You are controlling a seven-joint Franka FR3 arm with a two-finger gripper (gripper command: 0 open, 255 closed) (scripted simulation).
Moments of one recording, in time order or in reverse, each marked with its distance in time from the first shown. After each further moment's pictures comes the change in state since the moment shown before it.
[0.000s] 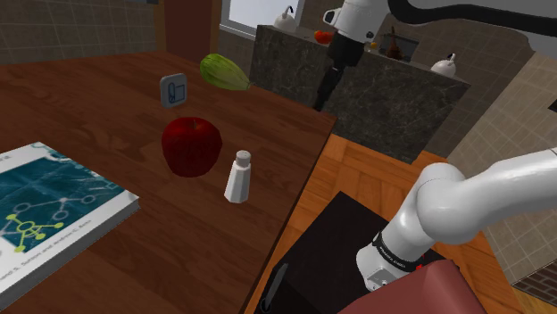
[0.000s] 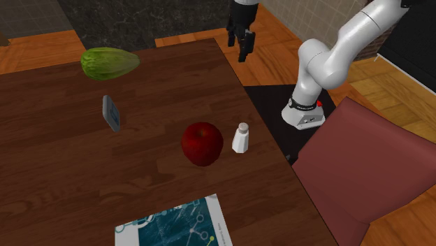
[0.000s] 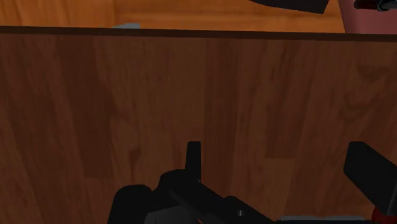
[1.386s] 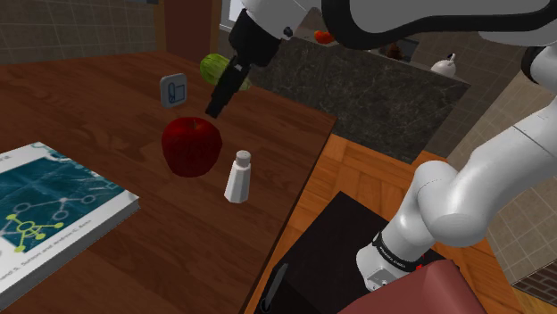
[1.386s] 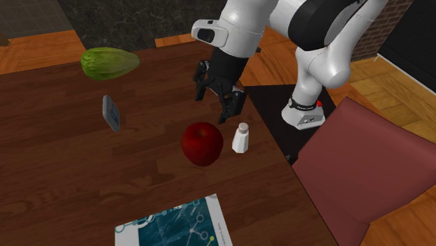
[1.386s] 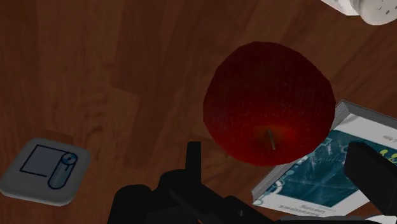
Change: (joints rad) arm 0.165 0.355 0.251 0.193 0.058 0.480 0.050
